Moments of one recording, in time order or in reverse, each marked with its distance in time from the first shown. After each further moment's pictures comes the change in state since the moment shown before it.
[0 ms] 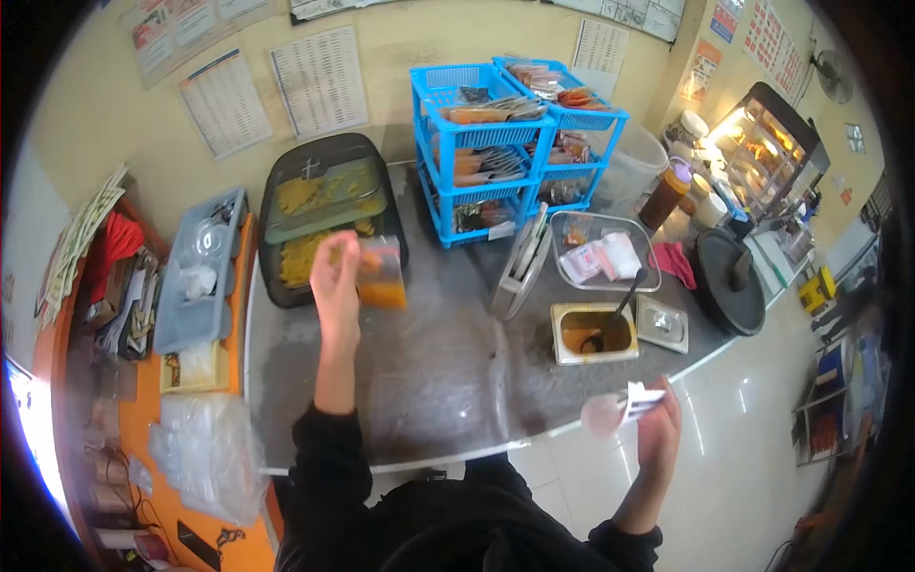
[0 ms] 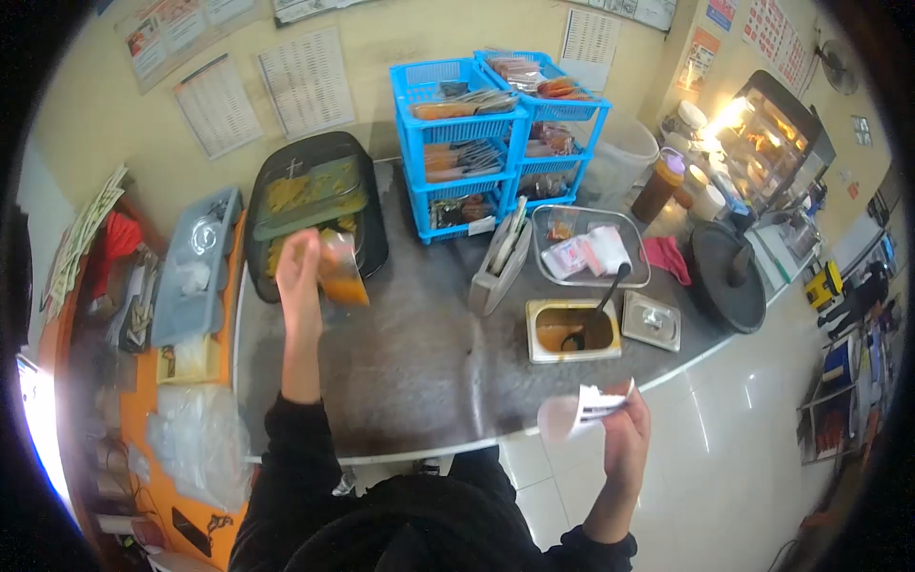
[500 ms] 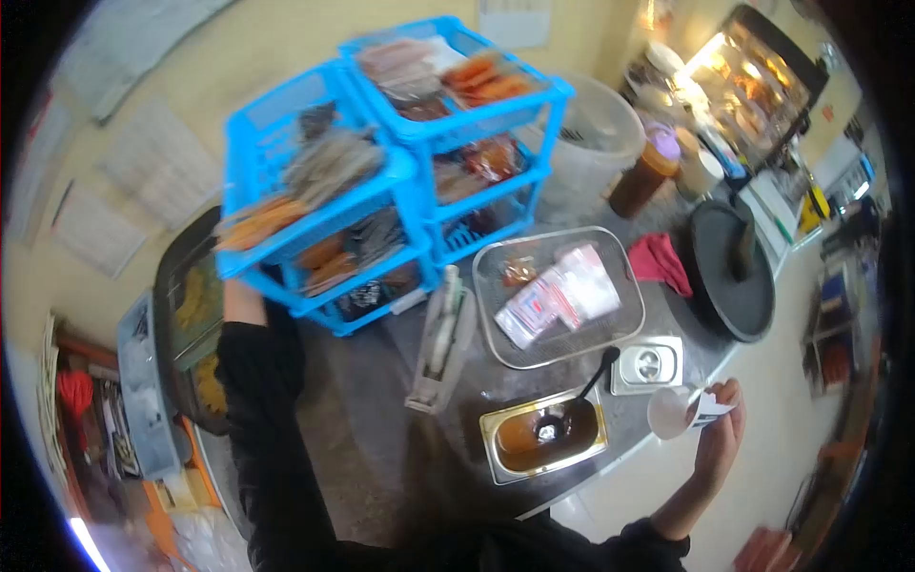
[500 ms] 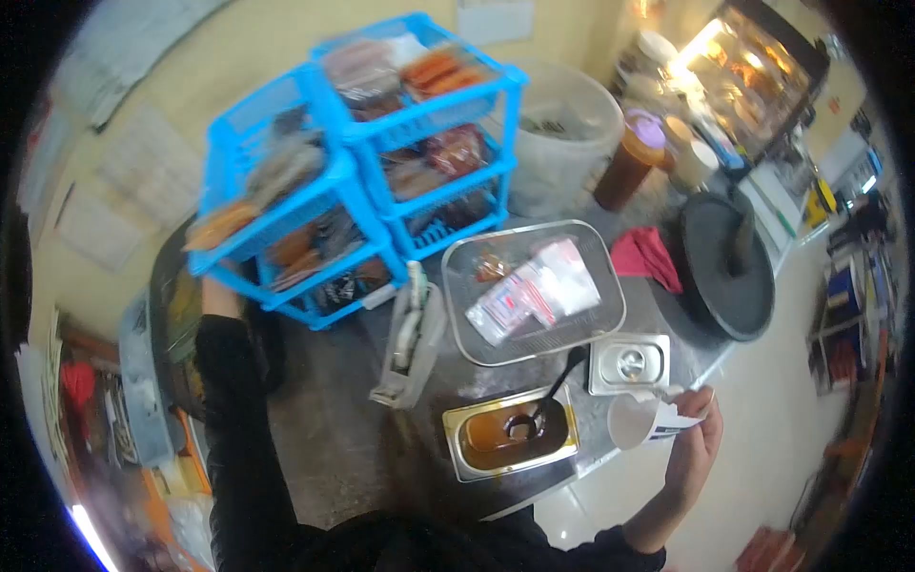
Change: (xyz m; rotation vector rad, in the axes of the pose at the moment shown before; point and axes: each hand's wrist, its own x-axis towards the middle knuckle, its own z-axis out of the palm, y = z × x) left_hand 0.330 -0.235 0.070 -0.457 -0.225 -0.283; right_hand 0.165 -0.036 -0.122 -0.300 0.467 -0.049
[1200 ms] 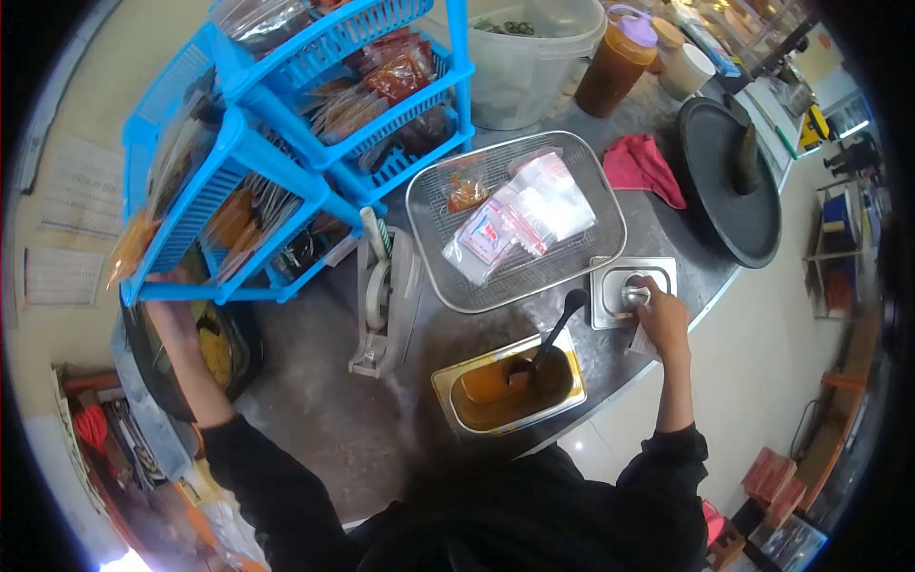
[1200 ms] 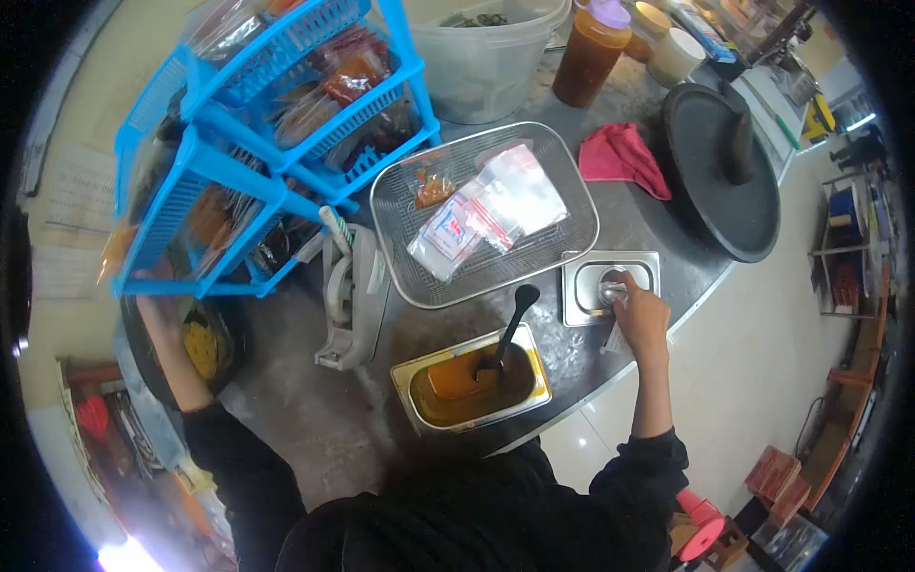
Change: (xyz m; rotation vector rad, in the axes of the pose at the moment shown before) left_hand -0.129 0.036 0.092 0.471 0.241 0.162; right_hand 0.073 0.151 -0.059 -1.541 -0.377 0.161
